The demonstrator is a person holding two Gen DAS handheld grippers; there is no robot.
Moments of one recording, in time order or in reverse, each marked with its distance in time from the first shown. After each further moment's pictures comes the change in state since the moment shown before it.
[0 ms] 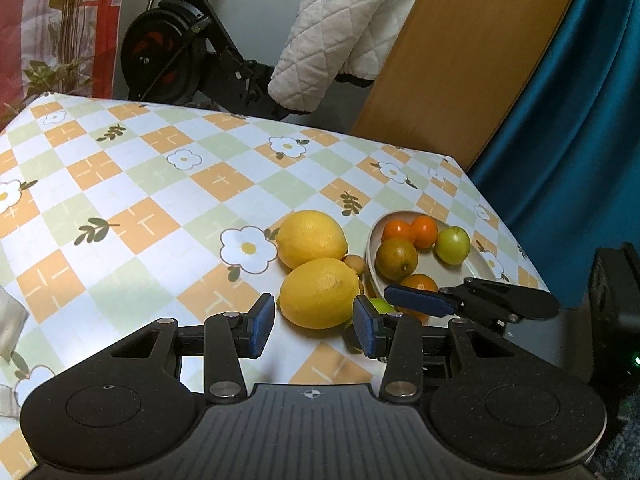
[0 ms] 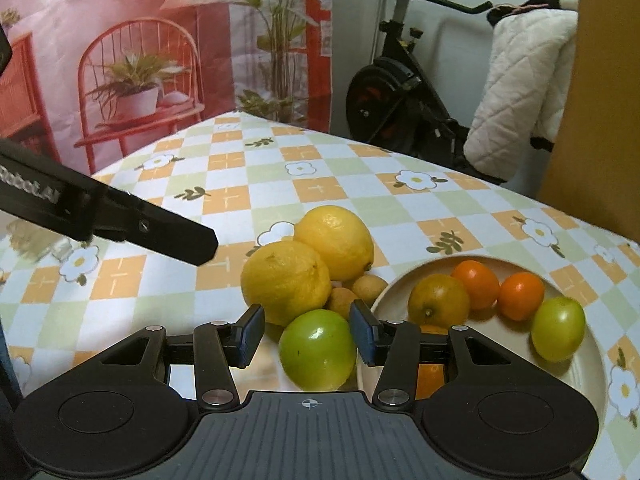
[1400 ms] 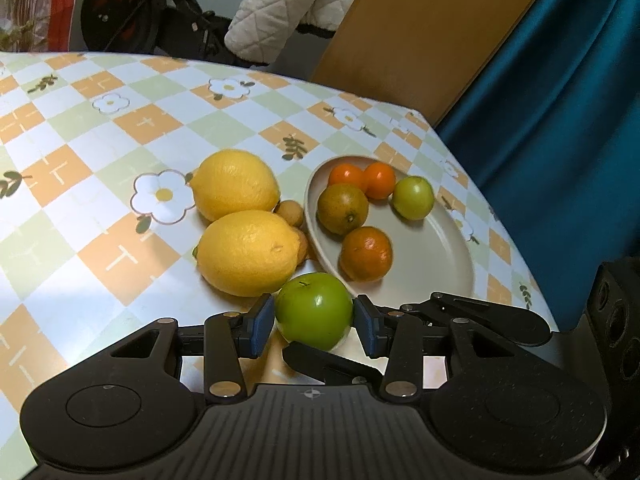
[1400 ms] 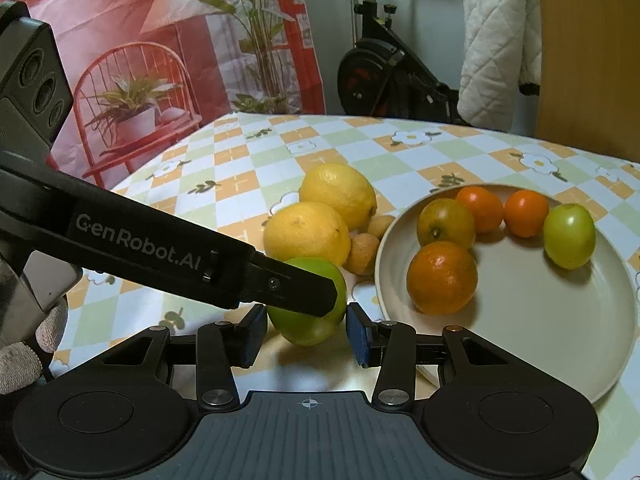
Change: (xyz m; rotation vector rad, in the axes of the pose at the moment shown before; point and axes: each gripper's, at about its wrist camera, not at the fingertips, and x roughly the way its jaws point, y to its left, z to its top) left arm 0.045 -0.030 -0.014 0.005 0.115 -0.114; right arm -0.016 -0.006 -0.031 0.161 0.000 0.059
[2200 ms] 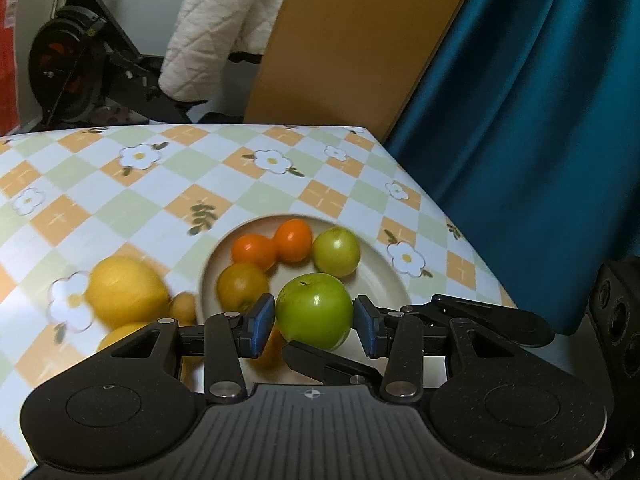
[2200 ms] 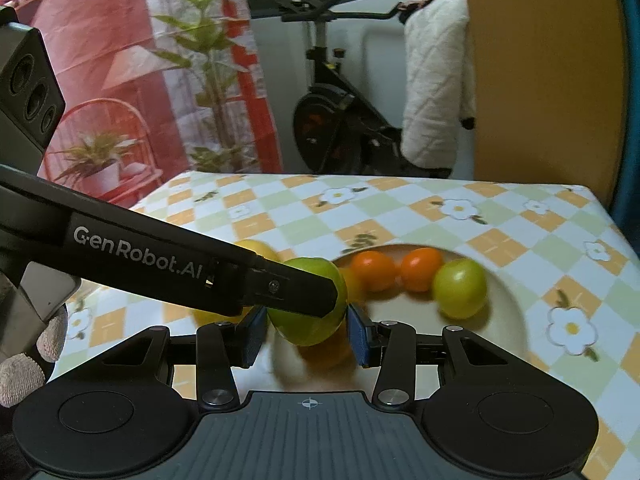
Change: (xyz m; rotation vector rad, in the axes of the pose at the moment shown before) left arm 0.027 -0.071 0.048 0.153 -0.030 -0.040; right arm -0.045 -0.067 0.023 0.074 -0.113 -0.102
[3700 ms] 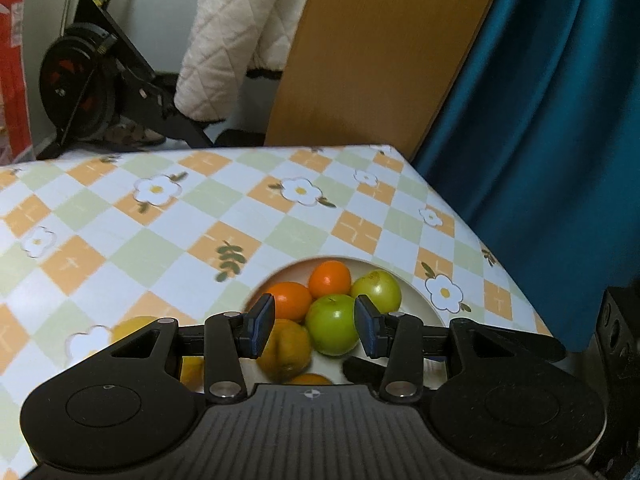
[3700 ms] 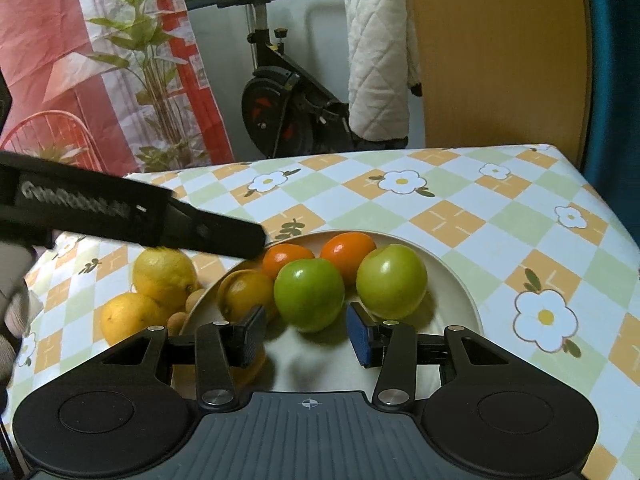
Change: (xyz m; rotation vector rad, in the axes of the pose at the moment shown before) left arm 0.006 0.017 0.027 0.017 -0.041 0.079; right arm 0.034 -0.046 -0.001 0.105 0.043 -0.078
